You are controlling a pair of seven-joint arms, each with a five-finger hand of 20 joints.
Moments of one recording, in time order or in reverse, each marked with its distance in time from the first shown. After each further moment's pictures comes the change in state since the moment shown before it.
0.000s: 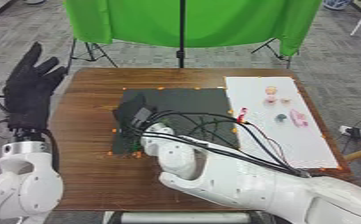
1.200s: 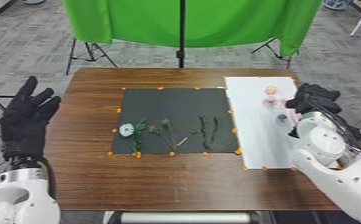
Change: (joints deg) left arm 10.1 -4.2 -2.4 -2.0 -1.1 1.0 1.8; right arm -27.5 38.1 39.8 -10.1 10.1 6.4 26.0
